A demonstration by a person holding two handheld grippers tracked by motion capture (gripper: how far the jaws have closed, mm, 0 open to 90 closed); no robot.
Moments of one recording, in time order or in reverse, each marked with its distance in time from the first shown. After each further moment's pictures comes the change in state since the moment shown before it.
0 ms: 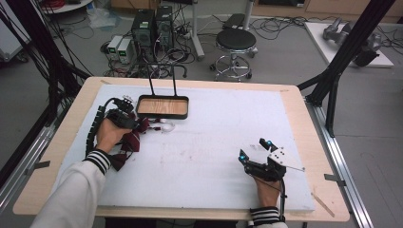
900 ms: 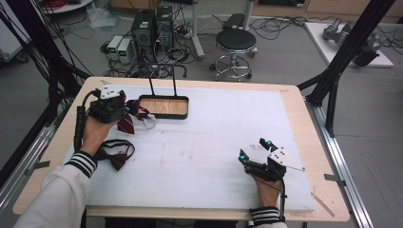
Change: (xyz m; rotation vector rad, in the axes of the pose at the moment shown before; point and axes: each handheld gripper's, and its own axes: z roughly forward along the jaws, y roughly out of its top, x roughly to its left) left arm 0.016 -0.007 -0.061 -0.413 0.099 0.074; right arm 0.000 0.000 0.000 0.001 -0.003 0.003
